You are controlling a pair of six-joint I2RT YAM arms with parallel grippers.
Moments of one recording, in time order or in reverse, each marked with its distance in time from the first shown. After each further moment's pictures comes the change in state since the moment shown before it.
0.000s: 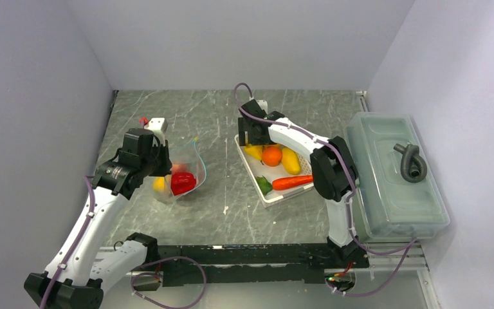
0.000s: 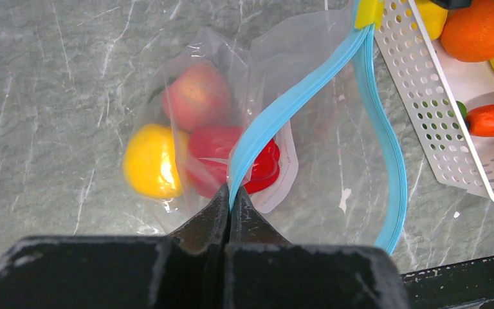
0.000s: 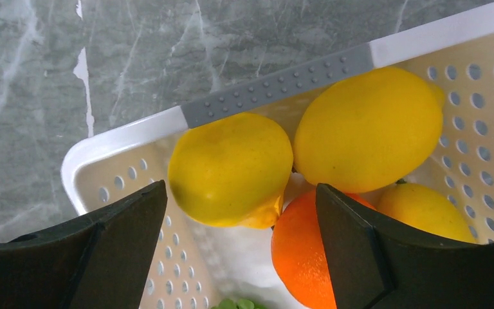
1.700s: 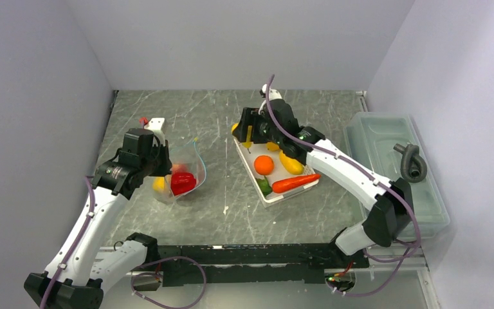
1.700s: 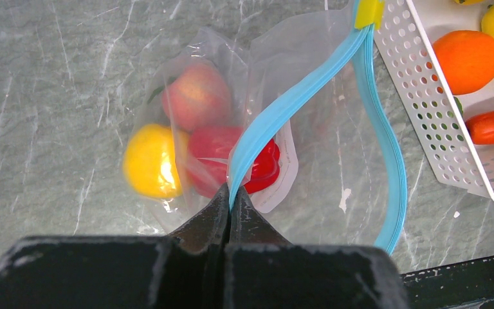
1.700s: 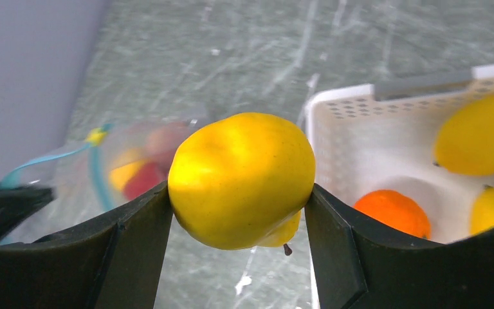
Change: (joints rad) left arm 0.000 0.000 0.000 0.000 0.000 0.000; right arm 0.067 -0.539 -0.328 0.293 -0.250 0.051
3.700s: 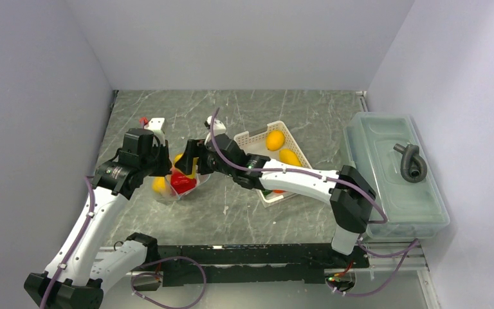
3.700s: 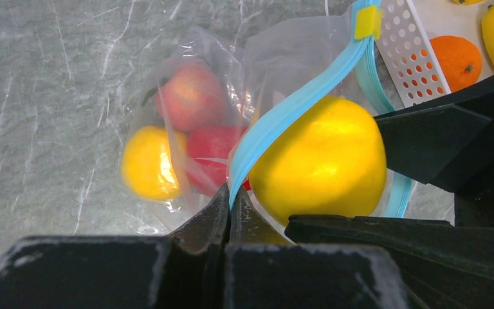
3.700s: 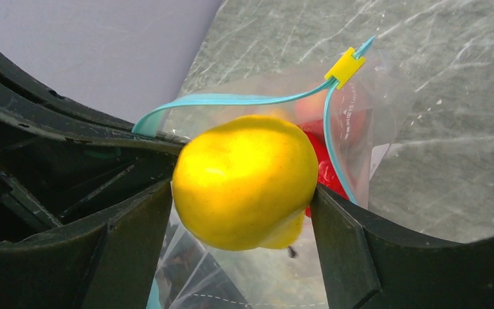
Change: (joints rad) left arm 0.000 0.000 0.000 0.000 0.000 0.000; right arm 0.380 0.249 0.008 0.394 0.037 0.228
